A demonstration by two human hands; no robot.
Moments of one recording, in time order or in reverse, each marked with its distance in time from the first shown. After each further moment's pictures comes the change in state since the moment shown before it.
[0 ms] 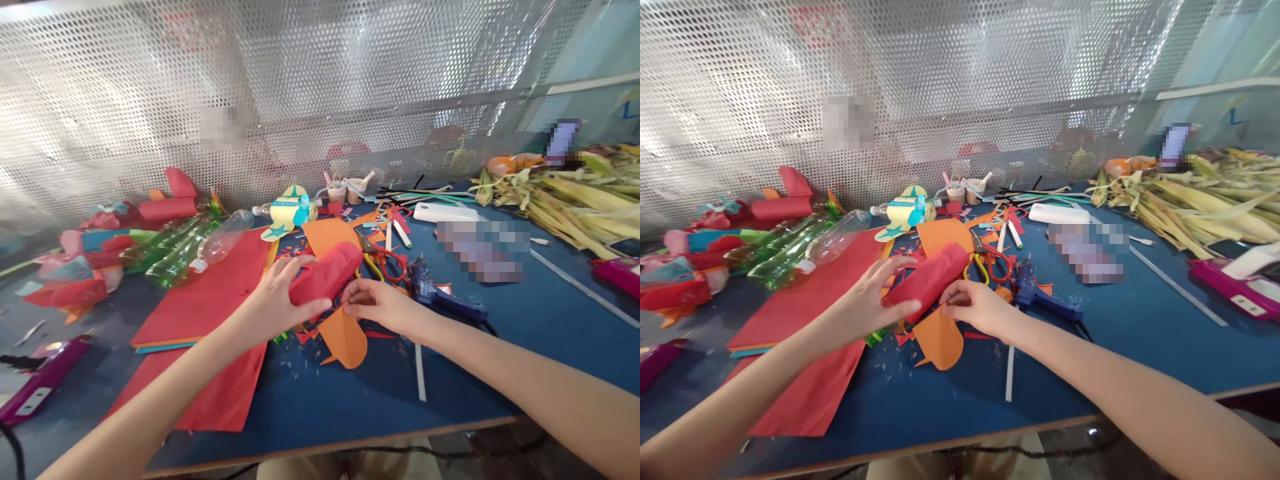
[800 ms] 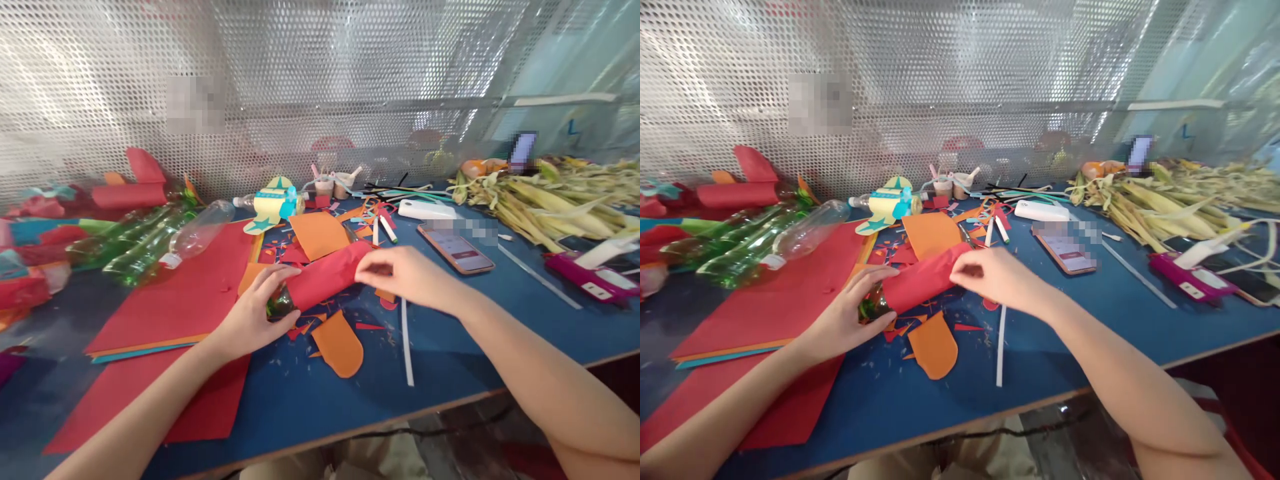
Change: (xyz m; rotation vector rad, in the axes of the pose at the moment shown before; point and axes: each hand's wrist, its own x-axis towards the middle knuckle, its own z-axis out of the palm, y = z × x) left_hand -0.017 -0.036 0.018 -0.050 0.060 0.258; right_hand -0.021 -0.048 -0.038 -0.826 0.121 -0.319
